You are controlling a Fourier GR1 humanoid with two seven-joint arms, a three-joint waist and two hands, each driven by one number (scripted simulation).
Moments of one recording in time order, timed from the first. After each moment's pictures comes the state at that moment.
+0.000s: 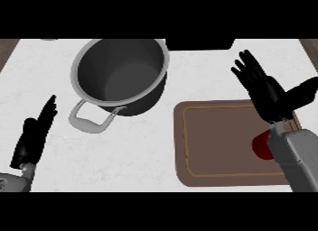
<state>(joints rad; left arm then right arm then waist) -0.10 0.53 -0.27 -1.36 0.20 0.33 0.11 -0.40 -0.34 0.15 -1.33 -0.44 -0.02 0.02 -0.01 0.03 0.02</state>
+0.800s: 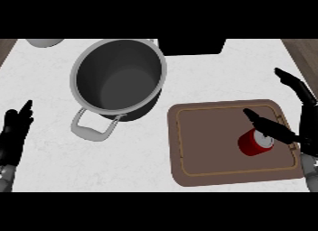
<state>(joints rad) -0.07 0.59 -0.19 -1.35 0.19 0.37 0.26 -0.16 -0.55 0.25 -1.67 0.23 -0.55 0.09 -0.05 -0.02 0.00</state>
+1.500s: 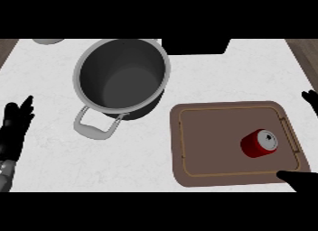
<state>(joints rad) -0.09 0.60 -0.18 -1.38 0.17 0.36 0.32 -0.01 -0.89 0.30 -2.17 0.48 -0.16 0.82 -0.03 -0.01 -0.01</state>
